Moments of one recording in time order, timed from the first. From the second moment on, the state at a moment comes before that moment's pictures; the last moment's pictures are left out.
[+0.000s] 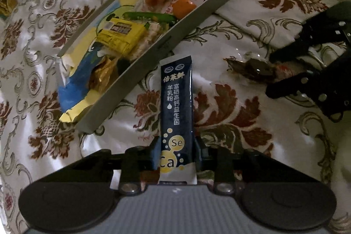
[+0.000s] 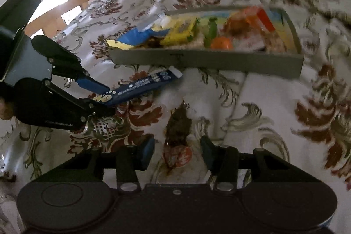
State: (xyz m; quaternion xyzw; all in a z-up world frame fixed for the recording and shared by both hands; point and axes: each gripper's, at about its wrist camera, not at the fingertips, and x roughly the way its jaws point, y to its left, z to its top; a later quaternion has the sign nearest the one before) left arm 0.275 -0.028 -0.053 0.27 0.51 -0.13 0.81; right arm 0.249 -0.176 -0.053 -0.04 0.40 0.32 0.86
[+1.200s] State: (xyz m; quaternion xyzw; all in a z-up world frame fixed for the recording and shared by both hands) left arm 0.315 -0.029 0.009 0.25 0.37 0.03 0.89; right arm 0.335 -0.152 -0.020 -0.05 0.19 0.27 0.94
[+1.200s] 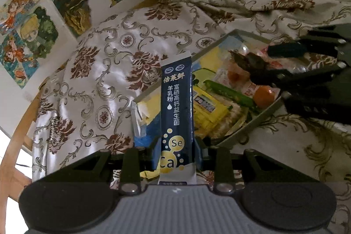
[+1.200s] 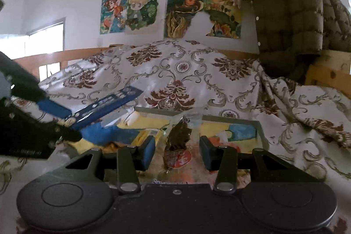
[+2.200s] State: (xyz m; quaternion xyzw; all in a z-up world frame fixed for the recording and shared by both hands) left arm 0.367 -0.033 -0.039 0.24 0.44 0.09 0.86; right arm 0.378 -0.138 -0.053 -0.01 0.25 0.28 0.93
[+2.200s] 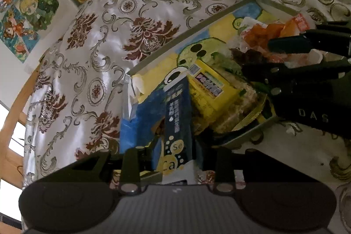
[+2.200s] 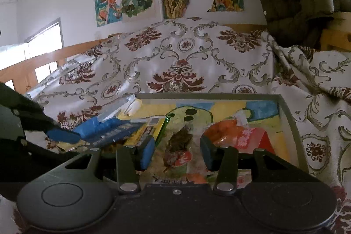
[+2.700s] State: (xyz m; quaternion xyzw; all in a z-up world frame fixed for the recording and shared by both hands) left arm 0.339 -0.043 0.013 0.28 0.40 0.10 0.87; right arm 0.353 -0.153 -0.016 0.00 0.23 0.29 0.93
